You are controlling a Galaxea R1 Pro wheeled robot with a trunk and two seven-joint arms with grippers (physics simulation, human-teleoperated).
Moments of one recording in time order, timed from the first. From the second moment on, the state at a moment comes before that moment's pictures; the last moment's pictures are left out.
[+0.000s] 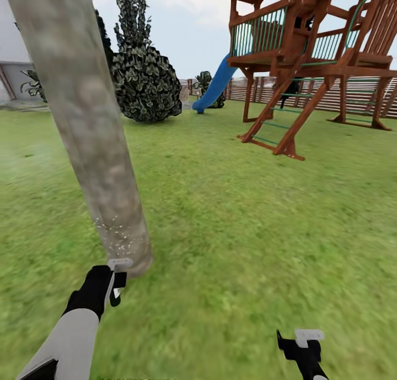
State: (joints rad) left arm -0.74 -0.06 0.51 -0.69 -0.53 0.65 -0.07; right arm -0.48 -0.08 -0.55 -0.12 0.55 -0.49 -0.07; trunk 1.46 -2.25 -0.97
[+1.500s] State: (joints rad) left arm -0.74 -0.07 0.51 -0.69 -0.53 0.65 -0.07; right arm -0.48 -0.09 -0.55 -0.12 0.55 -0.49 -0.07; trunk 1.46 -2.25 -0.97
